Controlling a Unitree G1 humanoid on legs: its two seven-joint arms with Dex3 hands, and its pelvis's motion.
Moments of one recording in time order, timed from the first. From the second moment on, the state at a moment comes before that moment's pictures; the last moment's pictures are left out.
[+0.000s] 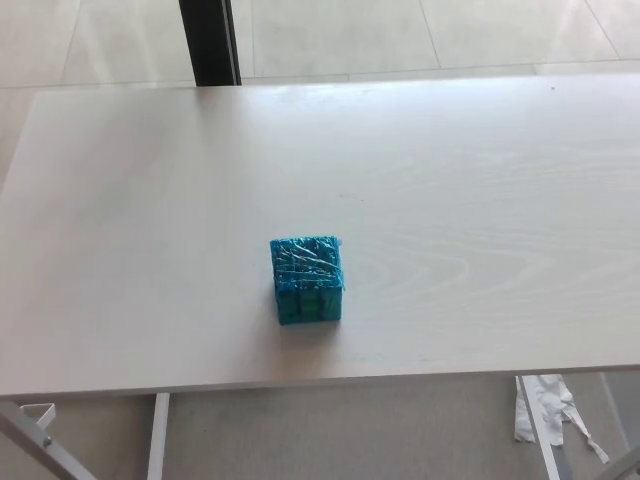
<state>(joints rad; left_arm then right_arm) 0.19 0.76 0.44 1.29 -0.07 -0.10 -0.15 0.34 -0.62 -0.41 1.08 -0.02 -0.23 -0.07</state>
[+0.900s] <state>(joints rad) 0.17 0.77 0.49 1.30 -0.12 -0.11 -0.19 0.22 -0.64 -0.60 0.85 0.12 -0.28 -0.07</state>
